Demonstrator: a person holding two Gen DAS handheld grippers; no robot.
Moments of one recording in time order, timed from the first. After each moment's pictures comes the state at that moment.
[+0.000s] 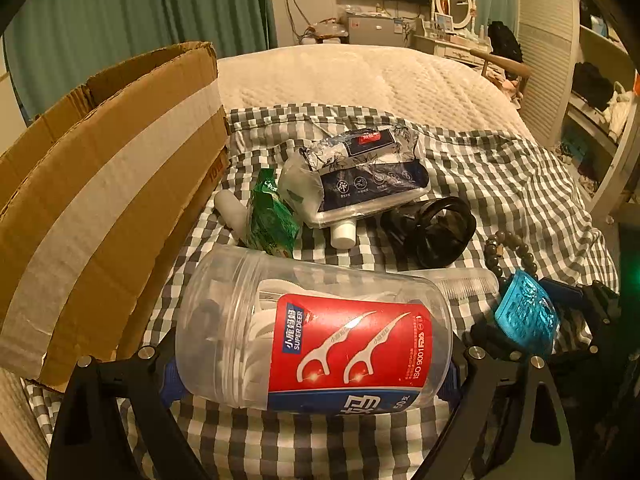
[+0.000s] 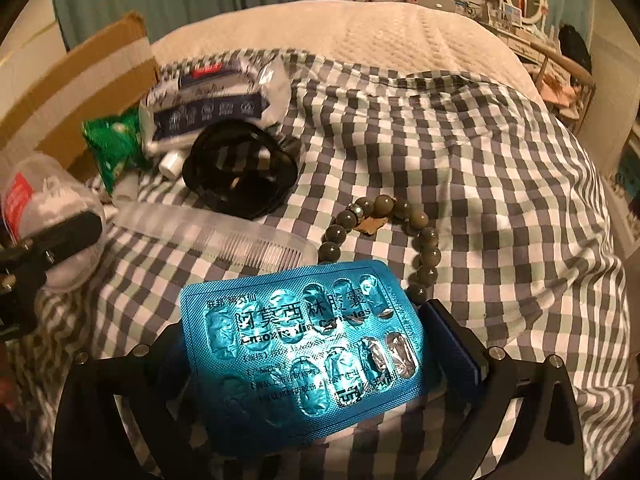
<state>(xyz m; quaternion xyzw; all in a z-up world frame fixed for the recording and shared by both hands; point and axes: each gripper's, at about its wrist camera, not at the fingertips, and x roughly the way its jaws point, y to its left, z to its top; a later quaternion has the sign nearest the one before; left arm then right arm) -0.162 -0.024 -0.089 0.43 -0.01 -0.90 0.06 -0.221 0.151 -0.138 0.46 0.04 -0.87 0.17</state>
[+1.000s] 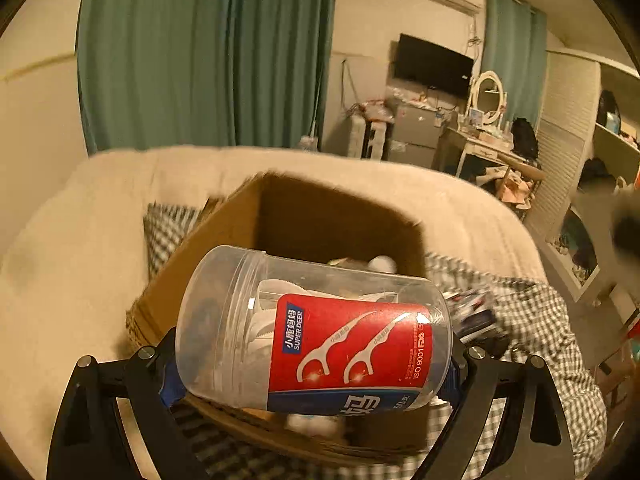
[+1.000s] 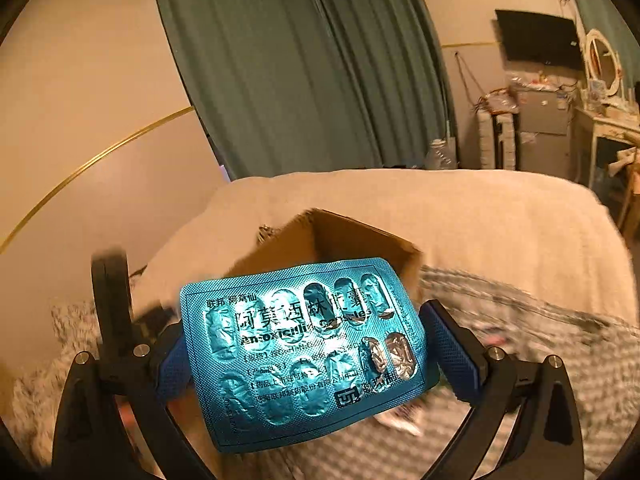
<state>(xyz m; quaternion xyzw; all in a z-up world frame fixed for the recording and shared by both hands) -0.126 -0.245 0.049 0.32 0.07 -0.94 0.08 -0.184 -0.064 0.119 0.32 -0.05 -0.87 0.37</state>
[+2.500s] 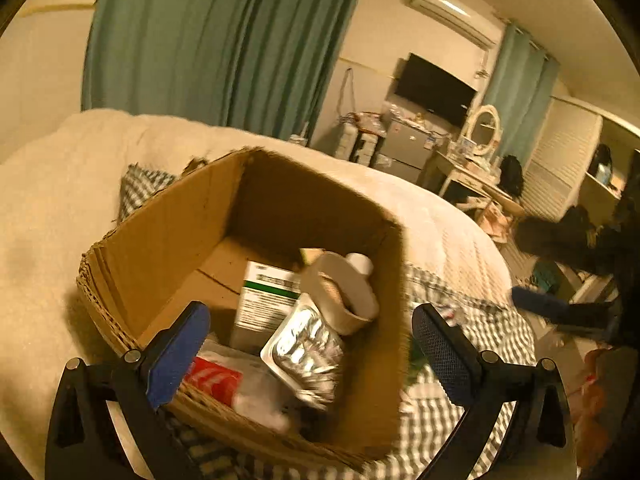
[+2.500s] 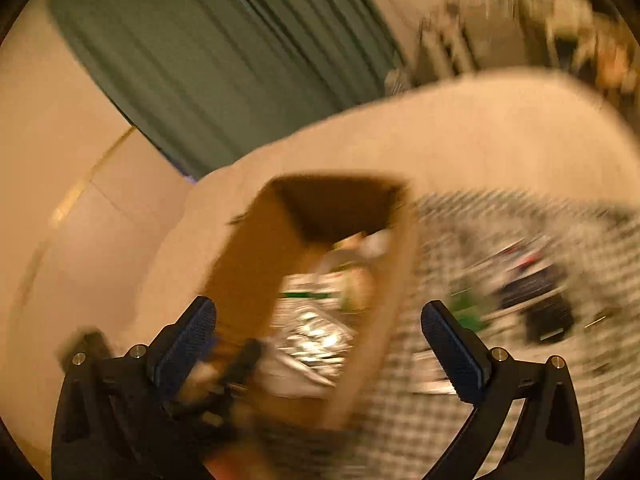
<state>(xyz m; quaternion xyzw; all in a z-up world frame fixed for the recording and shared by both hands) -0.106 -0.234 0.039 0.29 0.15 -0.94 0.04 -0.197 -0.037 0.085 0.40 -0.13 -0.86 0.28</state>
